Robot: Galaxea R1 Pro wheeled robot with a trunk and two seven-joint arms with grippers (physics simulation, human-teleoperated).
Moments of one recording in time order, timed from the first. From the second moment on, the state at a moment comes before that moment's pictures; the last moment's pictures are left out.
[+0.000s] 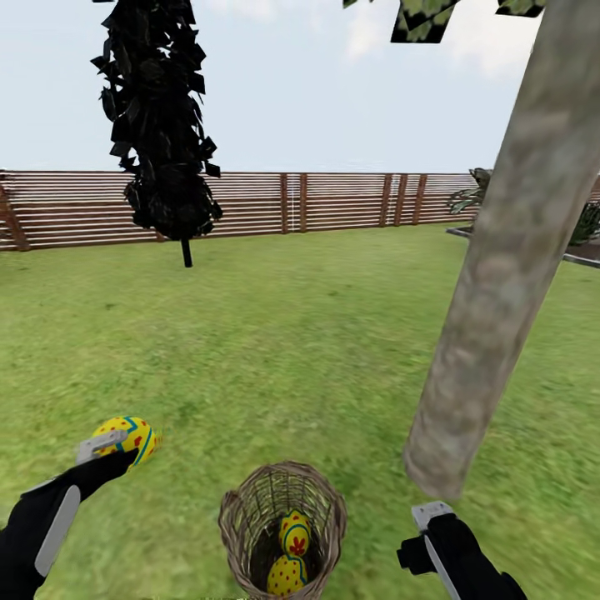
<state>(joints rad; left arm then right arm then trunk) -0.36 0.25 0.28 -1.10 0.26 0.52 -0.03 -0.28 -0.07 0.10 -1.05 0.08 0.93 0.02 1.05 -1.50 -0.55</state>
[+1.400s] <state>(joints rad) -0.36 0.28 0.35 -1.09 0.26 0.51 -0.03 -0.28 -0.07 0.10 -1.05 0.08 0.93 0.02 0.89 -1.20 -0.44</state>
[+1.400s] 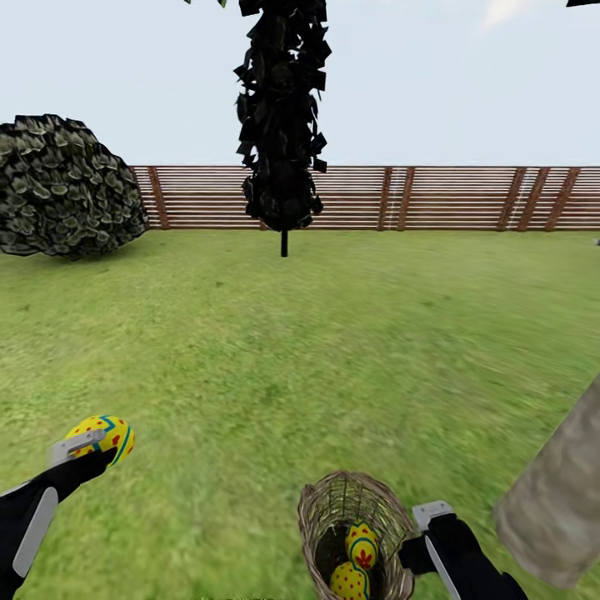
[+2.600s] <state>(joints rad) -0.36 0.27 0.34 -1.07 0.25 0.44 -0.03 -0.28 -0.08 0.00 -1.09 0.08 0.93 0.02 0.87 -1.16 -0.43</state>
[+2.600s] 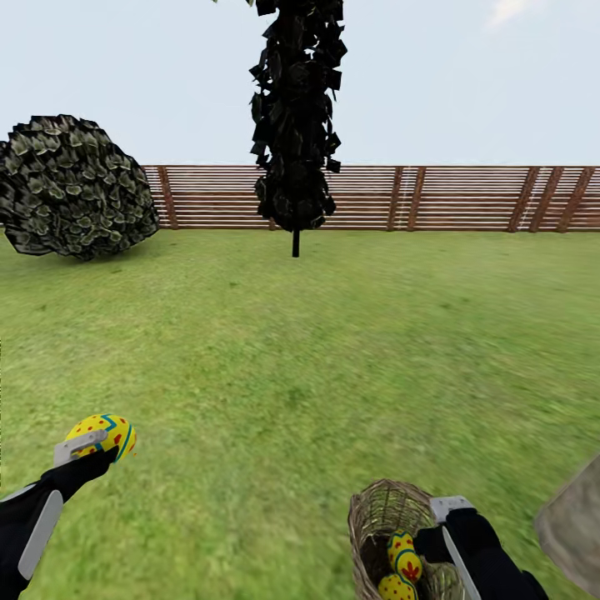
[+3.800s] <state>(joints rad) -0.36 0.25 0.34 -1.07 0.25 0.41 -0.03 -0.28 -0.19 -0.09 -1.10 0.08 0.94 0.06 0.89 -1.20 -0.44</state>
